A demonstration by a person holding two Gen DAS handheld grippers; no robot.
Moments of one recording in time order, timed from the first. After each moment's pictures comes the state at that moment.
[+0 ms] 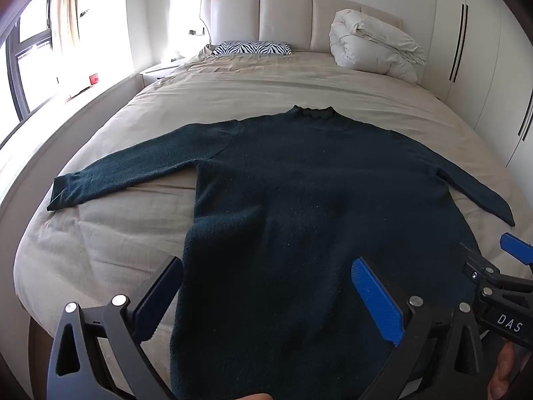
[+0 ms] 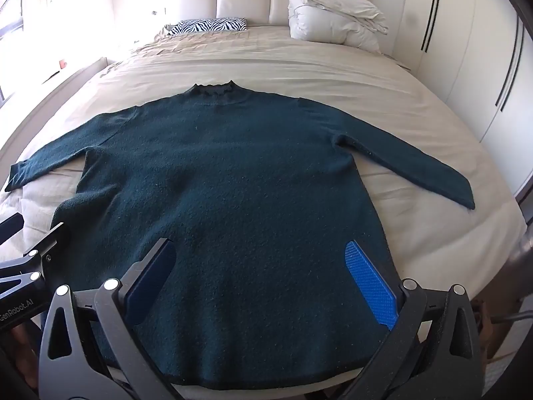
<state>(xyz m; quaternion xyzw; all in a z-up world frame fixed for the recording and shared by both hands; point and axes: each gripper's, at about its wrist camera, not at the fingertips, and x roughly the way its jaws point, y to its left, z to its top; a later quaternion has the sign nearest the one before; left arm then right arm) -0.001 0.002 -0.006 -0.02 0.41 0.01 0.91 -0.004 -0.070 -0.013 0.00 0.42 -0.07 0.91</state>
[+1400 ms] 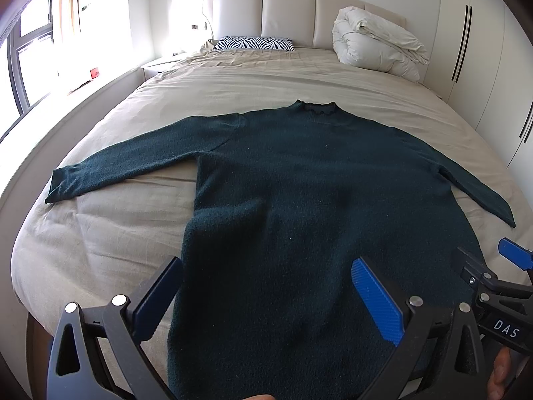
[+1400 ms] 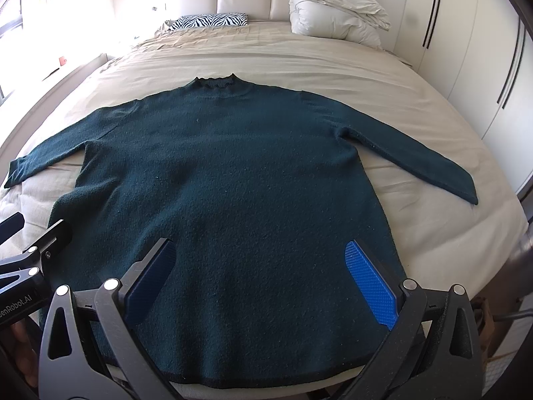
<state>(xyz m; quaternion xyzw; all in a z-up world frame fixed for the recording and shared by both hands) -0.002 0.003 -0.013 -0.03 0.41 0.02 0.91 -0.009 -0.058 -0.026 -0.01 0.42 -0.07 0.90</state>
